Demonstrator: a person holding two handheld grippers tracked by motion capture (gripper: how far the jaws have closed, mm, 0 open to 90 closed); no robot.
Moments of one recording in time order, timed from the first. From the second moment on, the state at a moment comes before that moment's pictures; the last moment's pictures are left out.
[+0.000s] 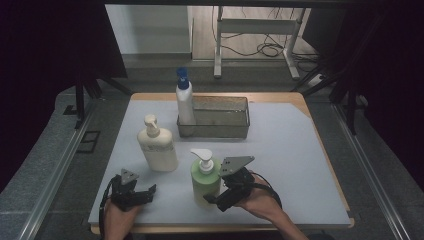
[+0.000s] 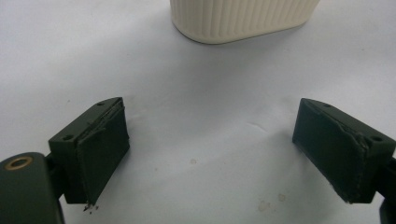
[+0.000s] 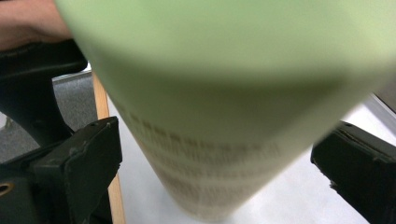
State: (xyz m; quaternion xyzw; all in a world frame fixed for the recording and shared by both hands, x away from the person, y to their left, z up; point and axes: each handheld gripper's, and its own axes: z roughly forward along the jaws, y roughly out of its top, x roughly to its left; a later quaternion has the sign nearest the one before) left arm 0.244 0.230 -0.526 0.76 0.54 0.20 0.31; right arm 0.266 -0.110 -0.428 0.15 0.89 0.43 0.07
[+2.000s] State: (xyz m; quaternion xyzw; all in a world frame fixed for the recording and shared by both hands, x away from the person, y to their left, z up) left arm 0.245 0.230 -0.526 0.76 0.54 0.20 0.31; right arm 0.319 -0.104 -0.388 0.24 0.86 0.43 0.13
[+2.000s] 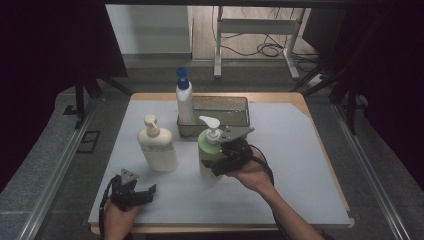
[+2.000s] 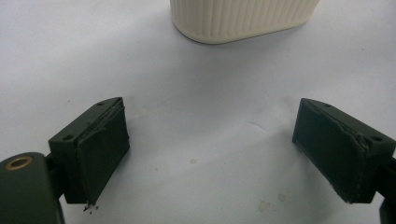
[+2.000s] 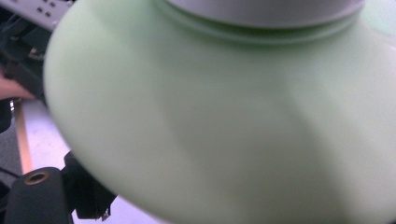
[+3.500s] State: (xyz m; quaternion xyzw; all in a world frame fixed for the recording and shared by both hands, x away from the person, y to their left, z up) left arm 0.245 0.230 -0.526 0.76 0.54 0.20 0.31; right arm 0.393 -0.094 -0.342 0.29 0.84 0.42 0.20
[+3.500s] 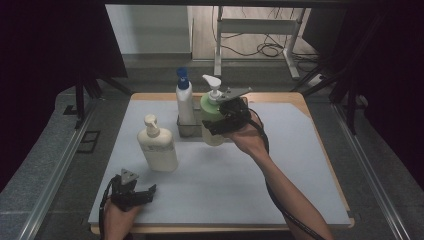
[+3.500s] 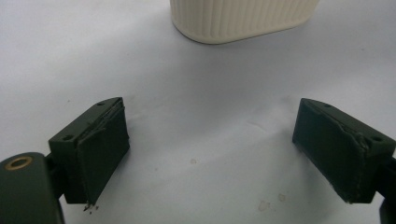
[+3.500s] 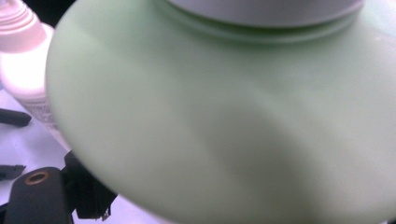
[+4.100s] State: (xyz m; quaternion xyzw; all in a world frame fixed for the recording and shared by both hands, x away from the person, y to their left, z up) left arm 0.245 0.230 -0.526 0.76 0.54 0.20 0.31; right arm 0.422 -0.086 -0.335 0.31 0.83 0.42 0.21
